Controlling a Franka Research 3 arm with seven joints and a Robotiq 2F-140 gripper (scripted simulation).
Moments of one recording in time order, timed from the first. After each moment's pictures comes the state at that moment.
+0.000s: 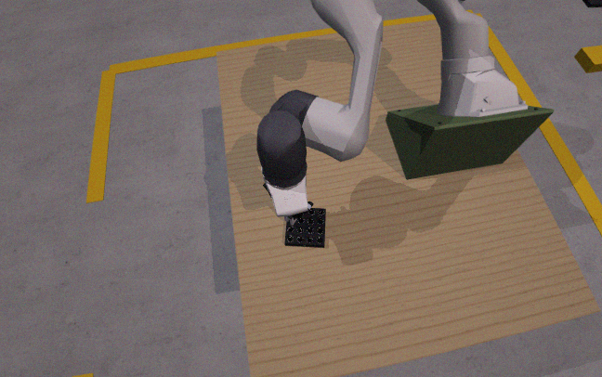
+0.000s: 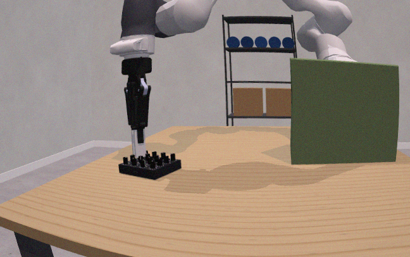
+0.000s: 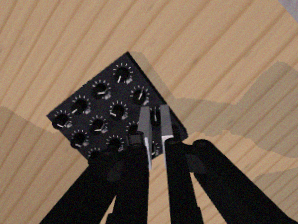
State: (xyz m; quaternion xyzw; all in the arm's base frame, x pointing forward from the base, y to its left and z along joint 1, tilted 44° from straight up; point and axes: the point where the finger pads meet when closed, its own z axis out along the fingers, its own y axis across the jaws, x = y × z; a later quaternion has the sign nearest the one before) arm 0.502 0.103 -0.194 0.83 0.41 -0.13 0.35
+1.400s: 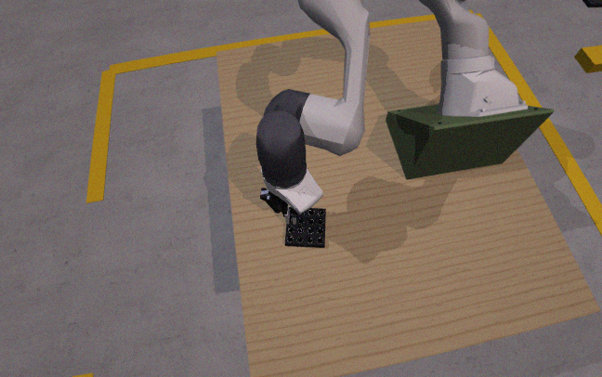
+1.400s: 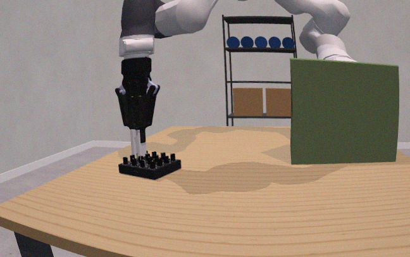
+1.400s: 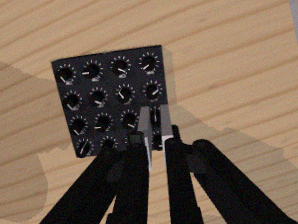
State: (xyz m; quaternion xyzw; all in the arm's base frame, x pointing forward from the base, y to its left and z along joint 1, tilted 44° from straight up) arm 0.502 0.104 -0.194 0.70 0.61 -0.21 0.31
